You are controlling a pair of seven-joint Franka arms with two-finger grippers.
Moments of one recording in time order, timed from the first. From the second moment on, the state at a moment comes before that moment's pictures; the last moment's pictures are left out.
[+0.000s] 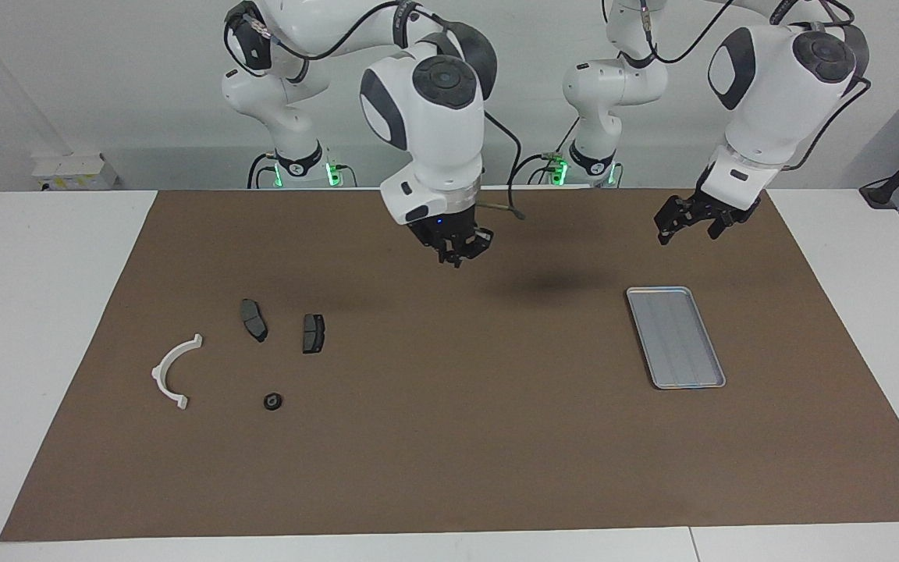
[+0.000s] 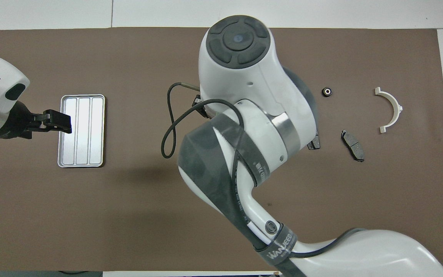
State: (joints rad) left arm 0.02 -0.04 -0.12 -1.79 -0.02 1.71 -0.16; right arm 0.52 0.51 0.11 -1.09 0.02 1.59 1.07
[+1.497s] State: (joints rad) left arm 0.02 -0.04 -0.12 -1.79 -0.02 1.71 -0.16; right arm 0.66 0.80 0.11 -1.25 -0.11 2.06 1.30
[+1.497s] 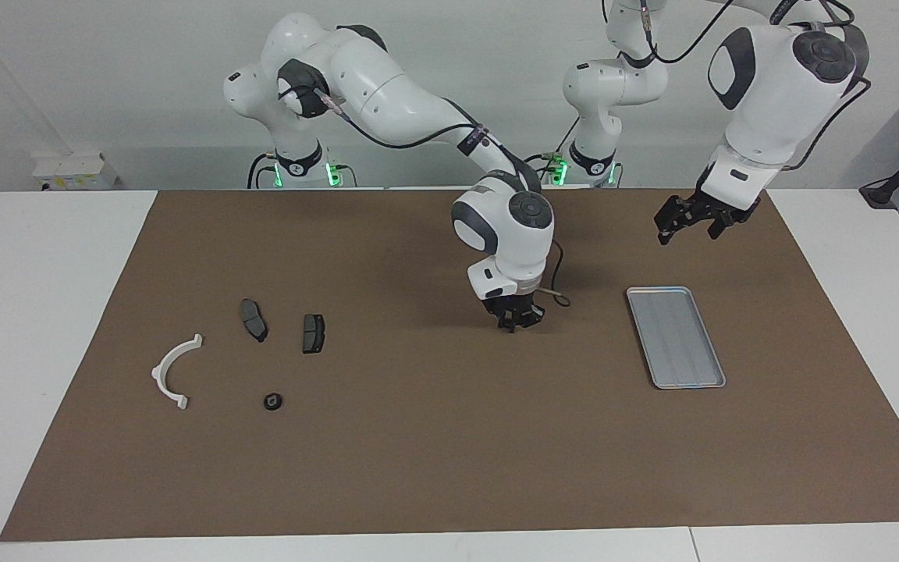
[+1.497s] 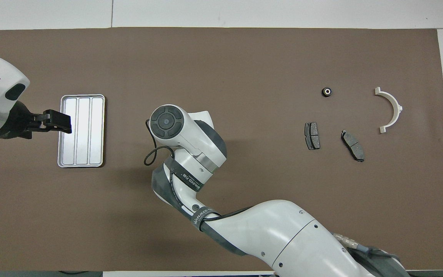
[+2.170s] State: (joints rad) left arm 0.02 -0.04 -0.13 -1.79 -0.02 1.71 -0.22; right arm 0.61 0.77 0.09 -1.12 -0.12 1.82 1.26
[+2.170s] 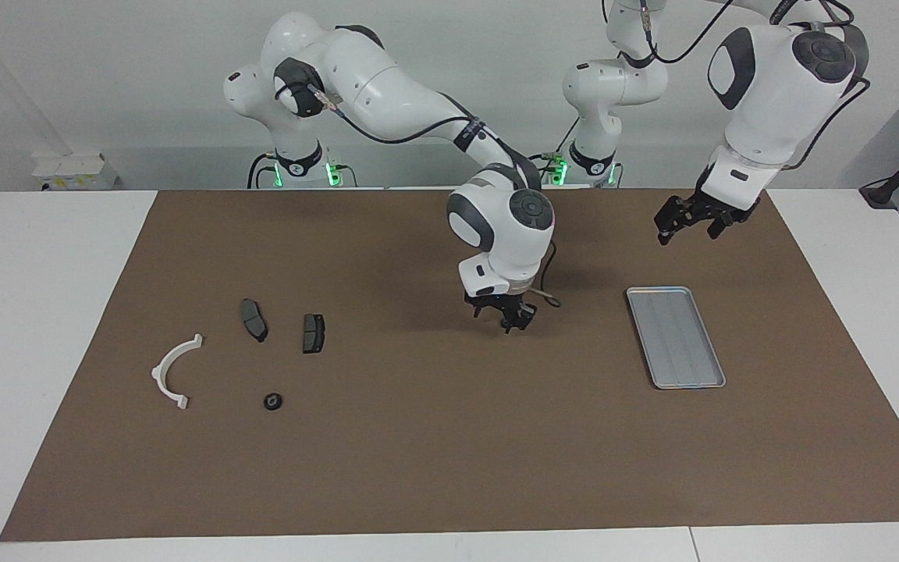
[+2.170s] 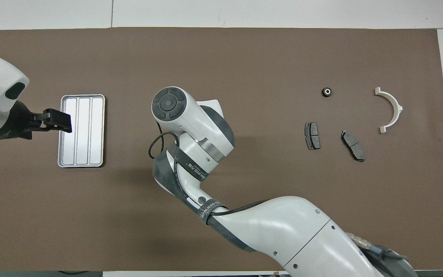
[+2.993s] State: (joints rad) left arm -0.27 0.12 -0.14 -1.86 -0.03 2.00 -0.75; right arm 0.09 0.58 0.09 -1.19 -0.11 1.71 0.29
